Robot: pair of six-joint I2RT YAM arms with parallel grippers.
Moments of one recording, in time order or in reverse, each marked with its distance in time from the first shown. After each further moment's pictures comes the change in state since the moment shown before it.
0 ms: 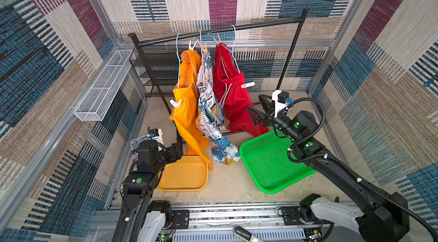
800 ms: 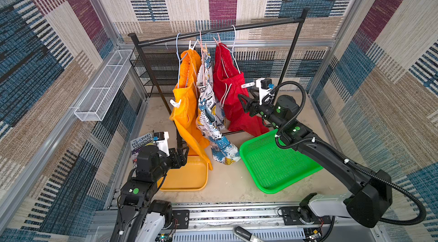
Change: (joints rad) left arm -0.123 -0.106 0.000 -0.017 0.110 -0.040; right arm 0.092 0.193 0.265 -0.200 0.211 0.000
